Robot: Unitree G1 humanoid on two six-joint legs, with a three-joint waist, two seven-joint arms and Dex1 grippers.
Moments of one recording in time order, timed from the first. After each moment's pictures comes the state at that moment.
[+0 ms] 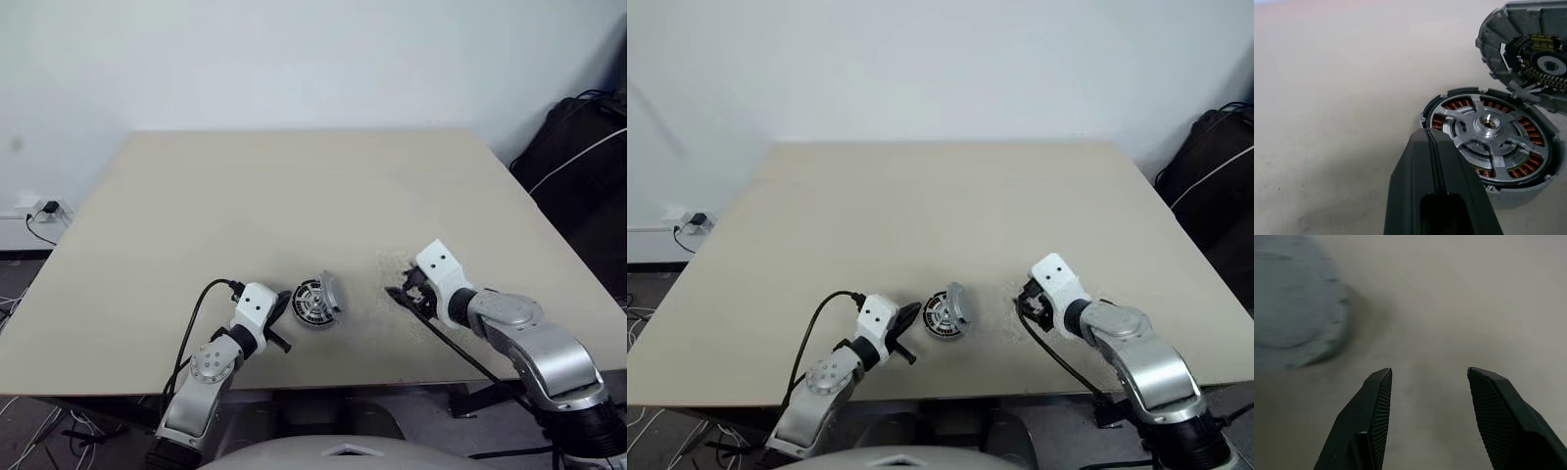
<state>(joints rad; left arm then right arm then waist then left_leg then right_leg) 0.16 0.18 -0.26 -0.08 -0.01 0.08 -0.40 -0.01 -0.70 0.06 -0.52 0.32 0.93 0.56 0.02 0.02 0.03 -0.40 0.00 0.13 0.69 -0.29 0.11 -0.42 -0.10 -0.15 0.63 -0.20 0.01</state>
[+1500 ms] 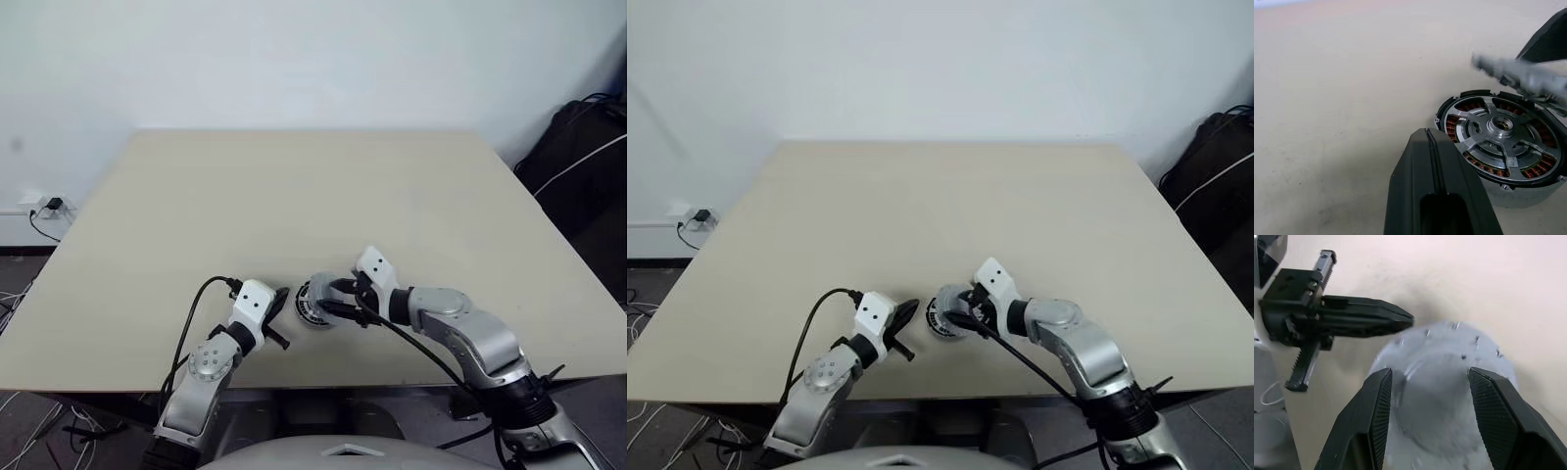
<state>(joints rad) 0.16 0.18 -0.25 -0.08 -0.01 0.08 -0.39 -0.17 -0.46 0.28 -0.28 0.35 0.75 0.70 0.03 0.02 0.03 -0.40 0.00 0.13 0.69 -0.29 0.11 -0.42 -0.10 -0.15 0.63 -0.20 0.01</state>
